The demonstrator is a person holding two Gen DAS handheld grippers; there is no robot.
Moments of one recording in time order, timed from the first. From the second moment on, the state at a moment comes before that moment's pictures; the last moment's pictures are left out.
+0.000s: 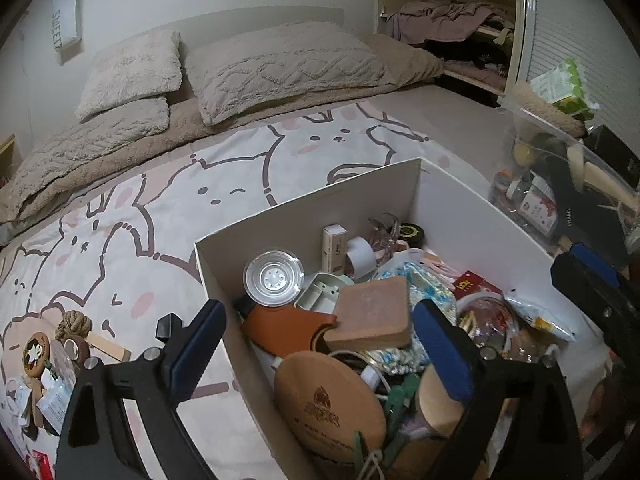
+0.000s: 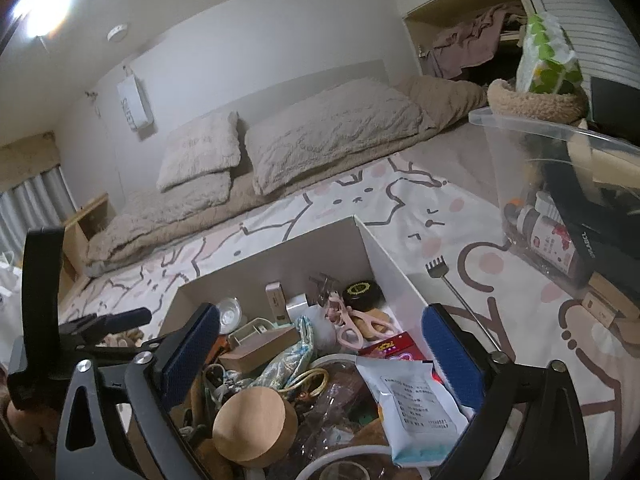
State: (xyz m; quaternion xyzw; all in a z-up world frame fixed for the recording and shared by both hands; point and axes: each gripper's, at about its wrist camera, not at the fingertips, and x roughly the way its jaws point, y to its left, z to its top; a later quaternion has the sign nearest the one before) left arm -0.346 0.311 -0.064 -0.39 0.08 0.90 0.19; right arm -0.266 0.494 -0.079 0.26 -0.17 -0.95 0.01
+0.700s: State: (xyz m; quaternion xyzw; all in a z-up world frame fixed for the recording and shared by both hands) left arm -0.316 0.294 -0.040 -0.36 0.07 0.91 0.20; right arm -0.238 0.494 -0.057 0.25 -0.11 -0.96 -0.03
